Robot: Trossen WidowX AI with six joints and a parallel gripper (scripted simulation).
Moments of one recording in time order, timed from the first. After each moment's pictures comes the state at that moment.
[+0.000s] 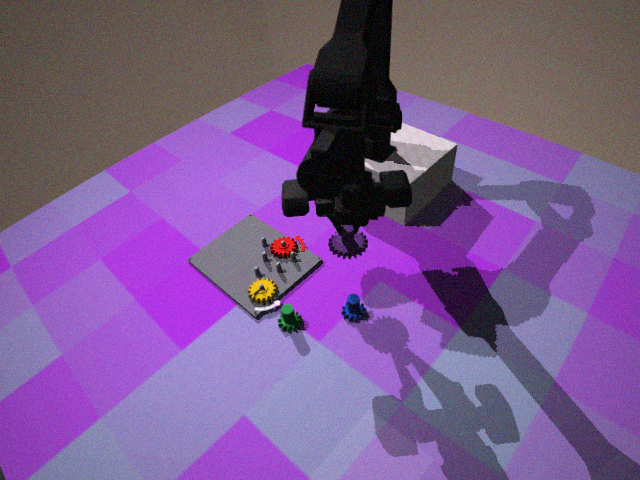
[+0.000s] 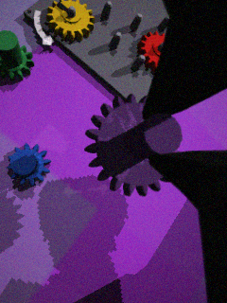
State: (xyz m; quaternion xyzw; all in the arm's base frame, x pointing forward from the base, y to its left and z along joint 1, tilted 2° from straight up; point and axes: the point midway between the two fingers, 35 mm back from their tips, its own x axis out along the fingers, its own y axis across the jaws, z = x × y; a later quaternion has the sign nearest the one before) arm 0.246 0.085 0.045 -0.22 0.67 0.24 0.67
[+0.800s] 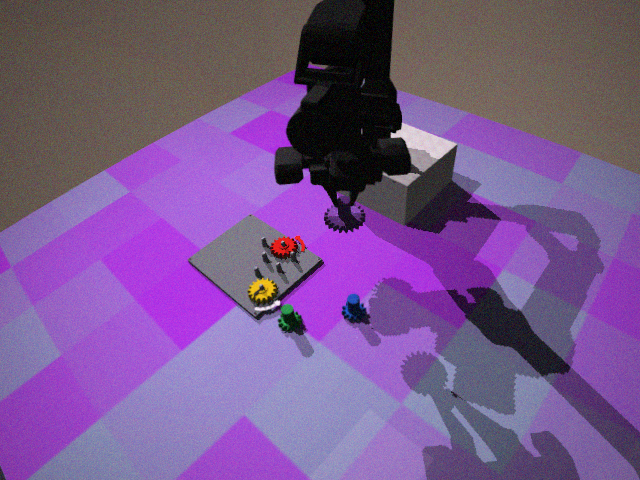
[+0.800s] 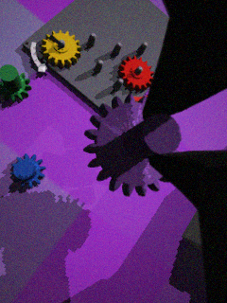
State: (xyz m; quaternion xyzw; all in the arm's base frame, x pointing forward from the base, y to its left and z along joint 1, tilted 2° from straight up) arm 0.241 0.075 0.096 -0.22 0.67 0.24 0.67
